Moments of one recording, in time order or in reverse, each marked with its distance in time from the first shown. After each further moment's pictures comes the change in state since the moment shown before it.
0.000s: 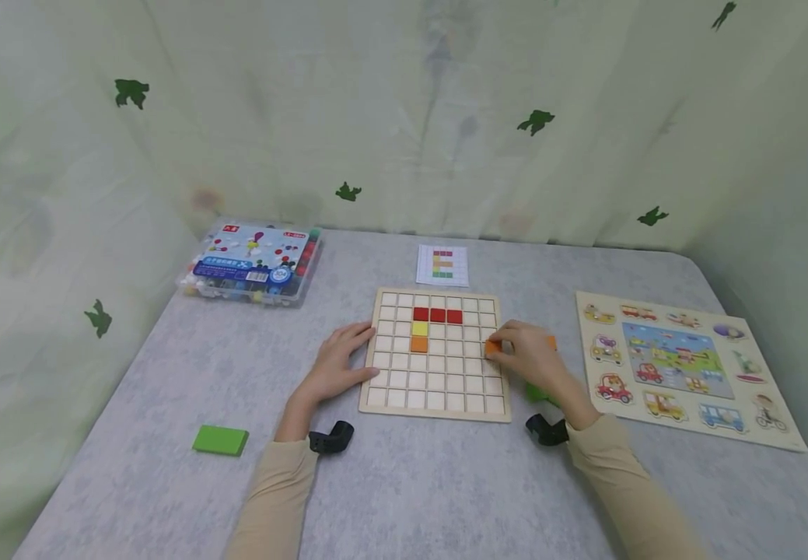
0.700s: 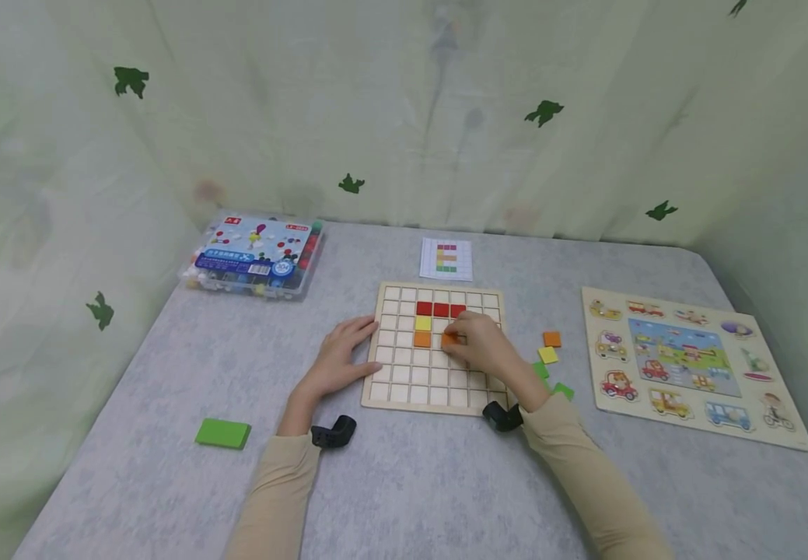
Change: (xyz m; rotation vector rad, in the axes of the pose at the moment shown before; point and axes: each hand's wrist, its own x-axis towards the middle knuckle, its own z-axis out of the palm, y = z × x) left_hand 0.000 0.000 0.000 -0.013 0.003 0.007; right_hand 0.038 -0.047 0.030 0.076 -0.098 -0.064
